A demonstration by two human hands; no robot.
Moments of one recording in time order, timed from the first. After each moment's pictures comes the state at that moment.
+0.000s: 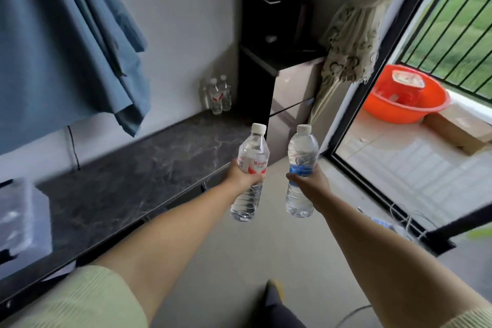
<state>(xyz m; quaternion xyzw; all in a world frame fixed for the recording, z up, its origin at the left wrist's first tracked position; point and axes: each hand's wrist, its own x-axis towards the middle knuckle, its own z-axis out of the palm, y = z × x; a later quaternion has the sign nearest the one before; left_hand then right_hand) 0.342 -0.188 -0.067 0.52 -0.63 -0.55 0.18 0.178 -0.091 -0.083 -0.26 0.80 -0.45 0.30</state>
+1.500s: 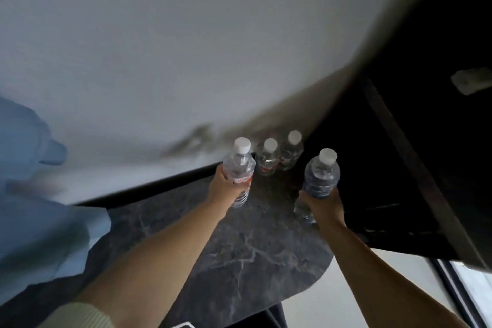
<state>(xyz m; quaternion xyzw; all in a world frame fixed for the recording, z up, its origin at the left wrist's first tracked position) 0.234 -0.806 -0.286 0.69 -0.39 -0.56 0.25 0.020 -0.728 -0.290 -0.23 0.82 -0.33 0.41</state>
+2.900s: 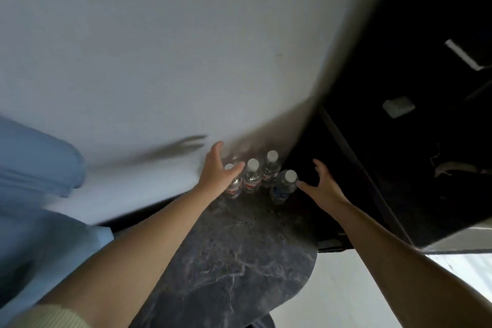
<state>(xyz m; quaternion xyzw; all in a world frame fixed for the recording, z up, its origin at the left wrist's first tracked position) 0.223 -0.845 -0.187 0.60 -0.60 -0.46 0.23 -0.022 -0.756 -0.186 -0.40 0.79 -0.21 0.40</state>
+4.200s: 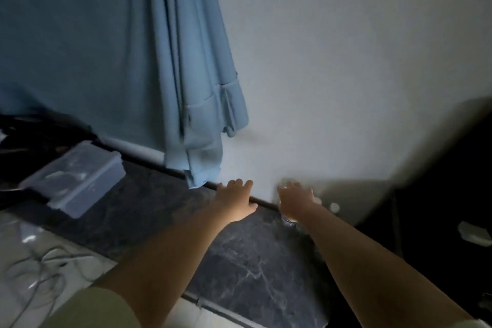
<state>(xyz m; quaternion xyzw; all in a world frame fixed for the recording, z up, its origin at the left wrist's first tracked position) 0.280 -0.635 -0.063 0.77 -0.62 -0.15 -0.02 0.131 -0.717 -0.049 -0.87 0.45 0.19 0.04</state>
